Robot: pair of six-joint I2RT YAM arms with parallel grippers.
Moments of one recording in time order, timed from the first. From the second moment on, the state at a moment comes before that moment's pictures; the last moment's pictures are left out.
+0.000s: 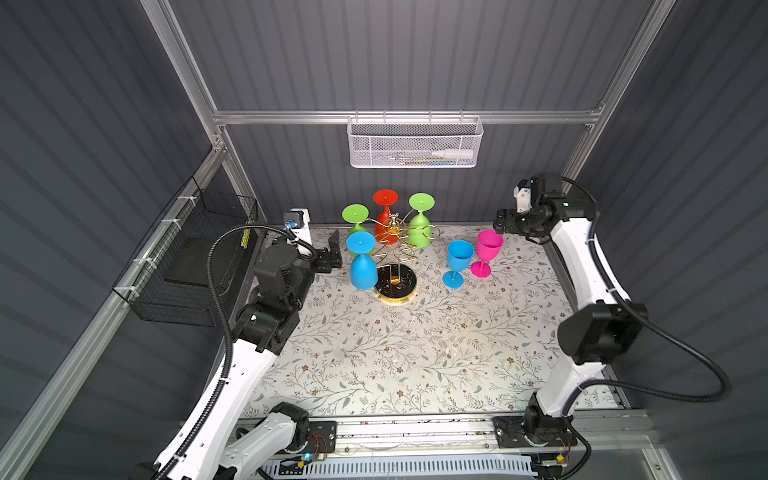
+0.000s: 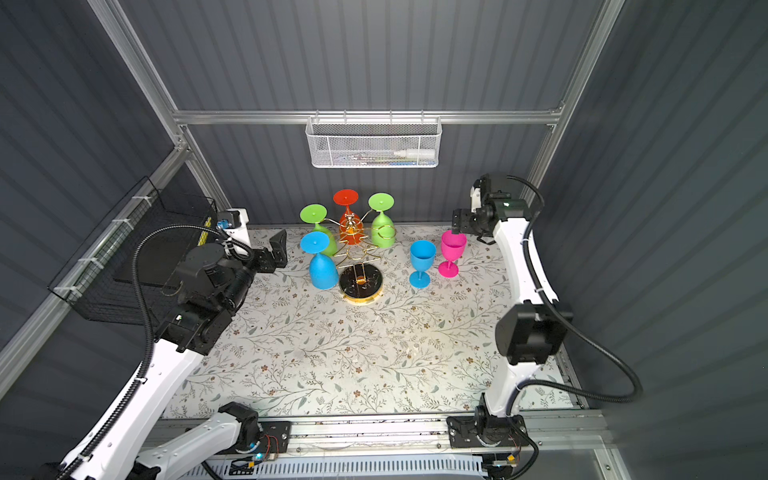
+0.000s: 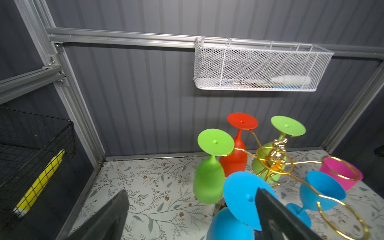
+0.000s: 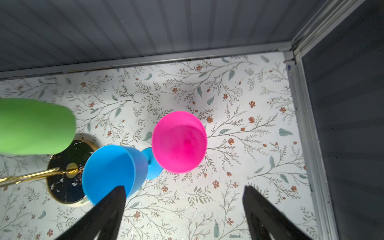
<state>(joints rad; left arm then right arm) -0.36 0.99 1.18 -0.30 -0.17 -0.12 0.02 1.73 1.87 -0.92 -0.09 0.12</state>
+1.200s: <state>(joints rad) -0.06 1.30 1.17 -0.27 0.87 -0.57 0.01 1.27 1.15 -0.41 -0.41 0.35</state>
